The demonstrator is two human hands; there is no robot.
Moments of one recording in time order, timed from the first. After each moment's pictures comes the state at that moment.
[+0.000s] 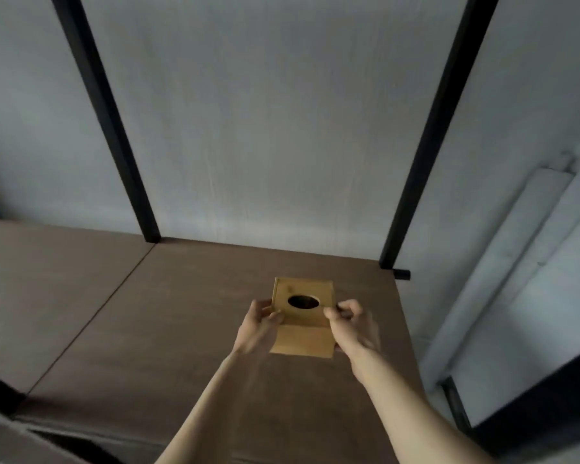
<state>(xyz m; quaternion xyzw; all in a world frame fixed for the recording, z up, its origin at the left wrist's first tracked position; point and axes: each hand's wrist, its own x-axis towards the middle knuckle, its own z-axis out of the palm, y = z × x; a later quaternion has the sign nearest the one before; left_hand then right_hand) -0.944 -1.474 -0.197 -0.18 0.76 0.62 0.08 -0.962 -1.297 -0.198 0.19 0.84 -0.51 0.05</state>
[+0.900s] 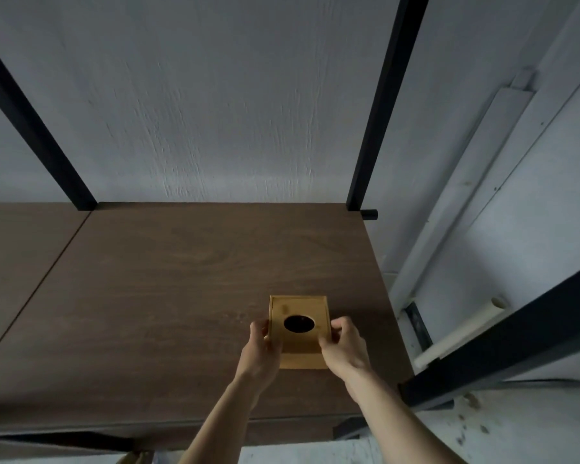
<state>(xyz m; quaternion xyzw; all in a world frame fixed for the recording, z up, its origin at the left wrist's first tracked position) -0.900 -1.429 -0.314 -0.16 0.81 0.54 0.18 -0.894 -1.266 -0.301 0.26 0.84 -0.46 0.12</state>
